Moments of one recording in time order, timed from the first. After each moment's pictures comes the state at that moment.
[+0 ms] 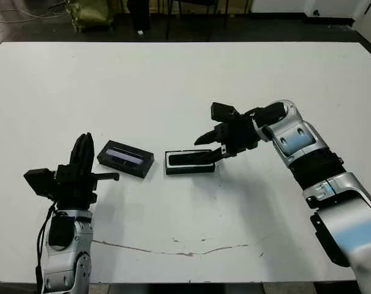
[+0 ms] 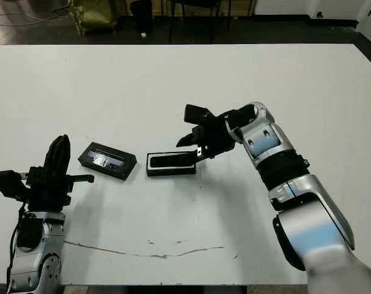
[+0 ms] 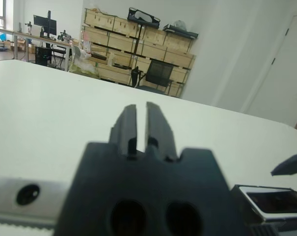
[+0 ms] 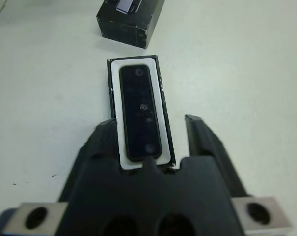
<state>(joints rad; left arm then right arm) 0.09 0.06 0.14 -0.13 -0.29 -0.20 -0.16 -0.92 -0.39 0.41 0.64 -0.09 0.23 1.34</state>
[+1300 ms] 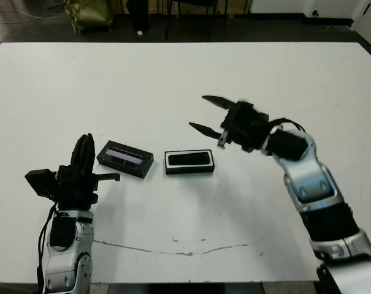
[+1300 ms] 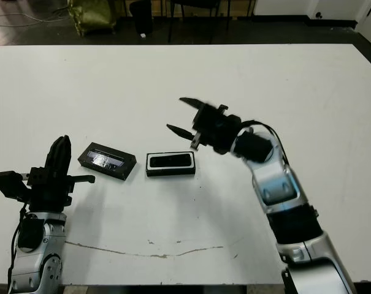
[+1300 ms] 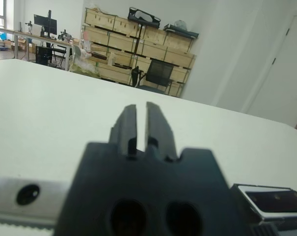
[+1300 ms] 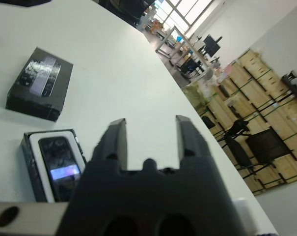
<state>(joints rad) 0.09 0.06 0.13 -0.14 -0.28 -0.20 -0.14 -0.47 -0.39 0.28 -0.02 -0.21 -0.03 0.63</state>
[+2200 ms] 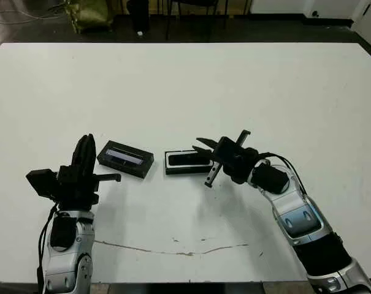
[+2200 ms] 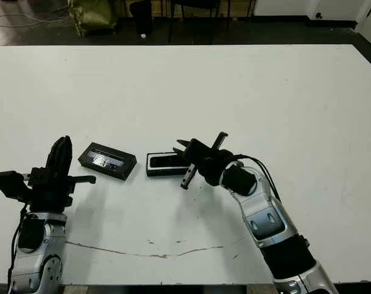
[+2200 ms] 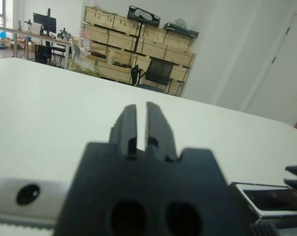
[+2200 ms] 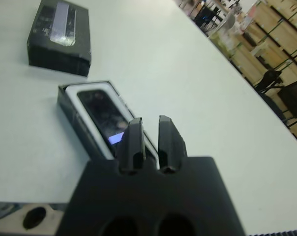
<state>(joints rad) 0.10 0.06 0.12 -0.15 -0.28 -0.17 -0.14 -0.34 -0.35 0.36 -0.03 -0.24 0.18 0.57</state>
